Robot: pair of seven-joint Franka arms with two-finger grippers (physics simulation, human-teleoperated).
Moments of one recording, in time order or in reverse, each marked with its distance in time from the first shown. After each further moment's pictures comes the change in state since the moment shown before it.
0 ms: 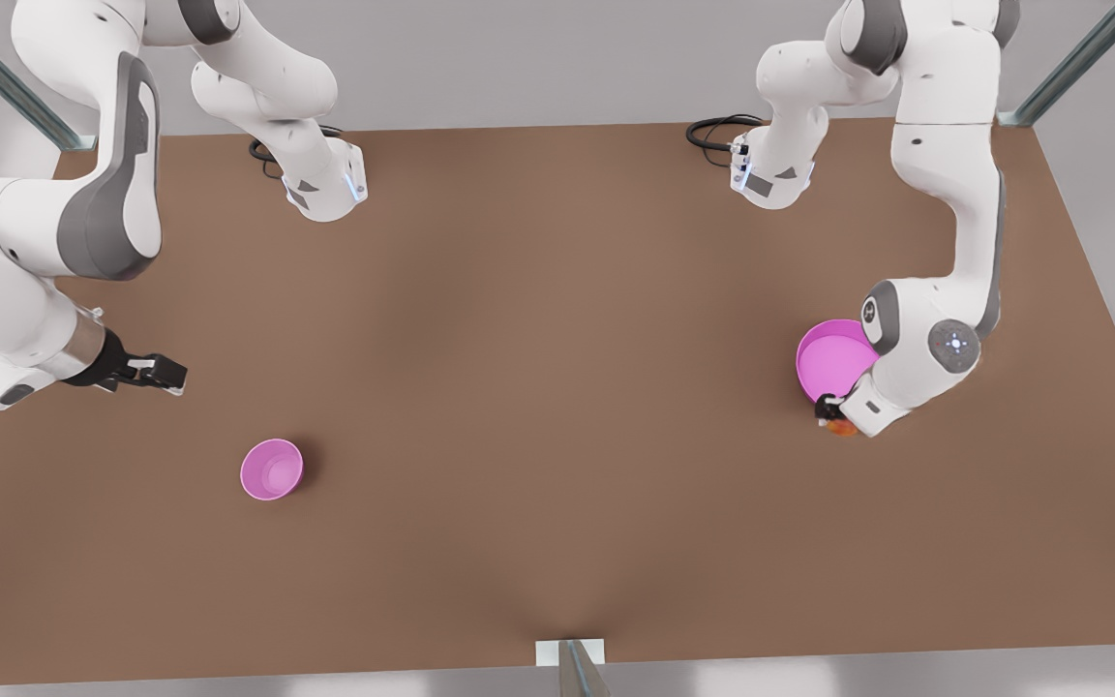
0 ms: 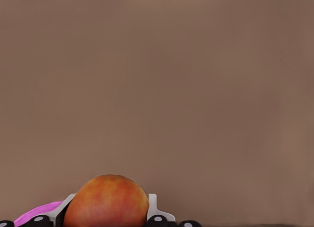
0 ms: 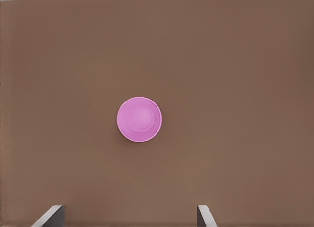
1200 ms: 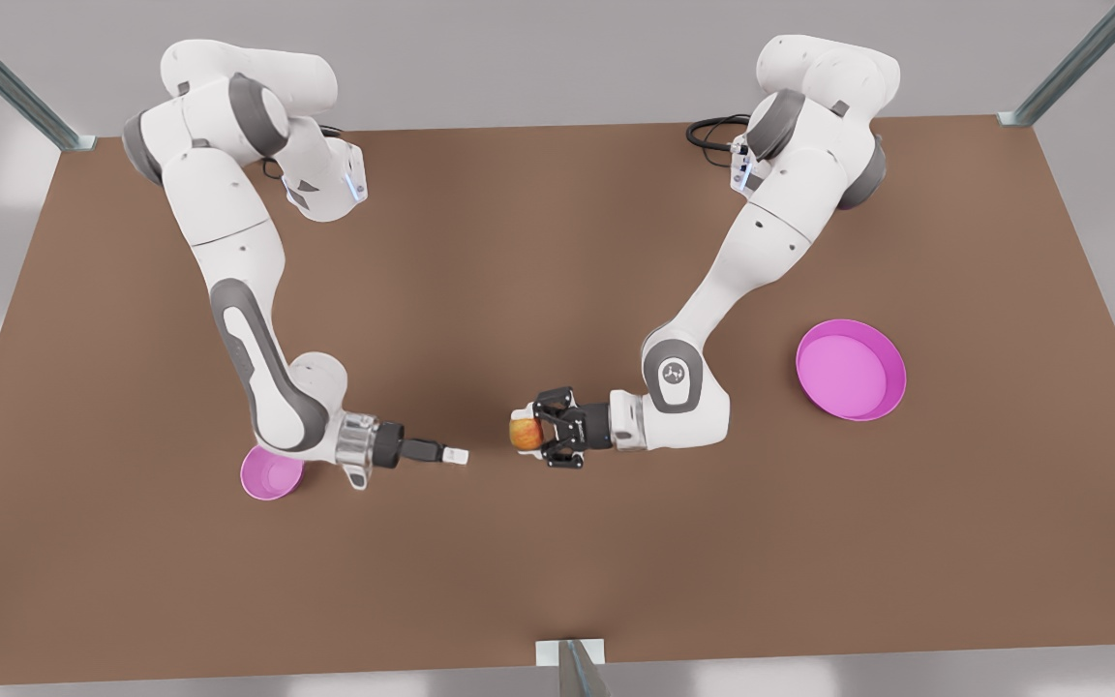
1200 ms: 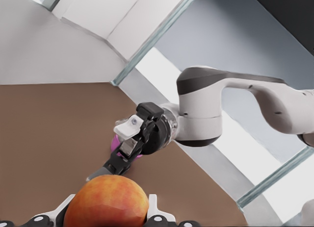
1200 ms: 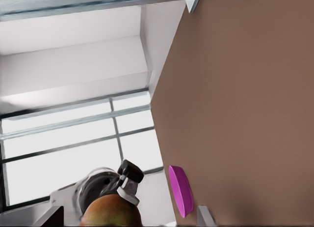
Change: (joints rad) left arm -0.214 0.589 -0.413 0.713 -1.380 -0.061 1.266; right arm 0.084 0.530 0.231 -0.226 1.676 0.401 -0.692
